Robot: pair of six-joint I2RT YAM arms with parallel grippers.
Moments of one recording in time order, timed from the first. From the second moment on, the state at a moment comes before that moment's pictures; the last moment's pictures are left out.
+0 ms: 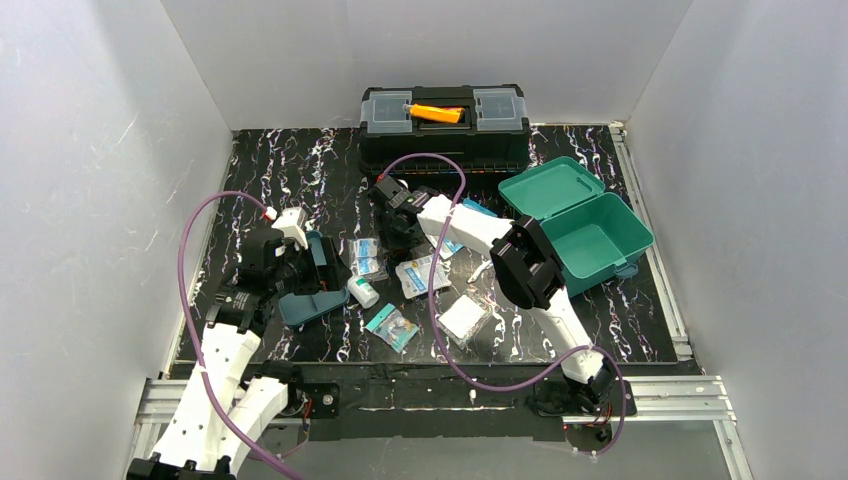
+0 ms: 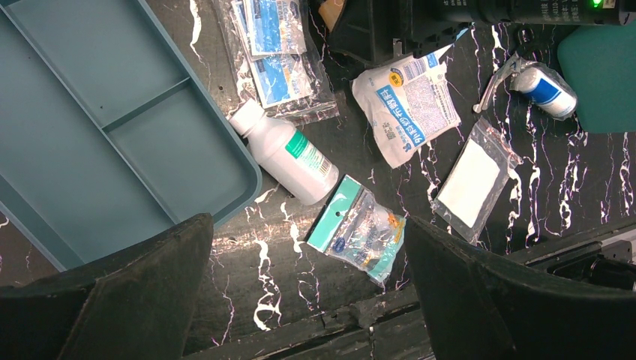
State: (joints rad) left arm -0.19 0.73 0.77 -0.74 0.22 -0.32; right arm 0.89 2.31 1.95 -0.74 0.12 0.53
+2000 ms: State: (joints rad) left arm -0.19 0.77 0.77 -0.74 0.22 -0.32; right arm 0.42 1.15 1.31 -1.05 0.32 0.48
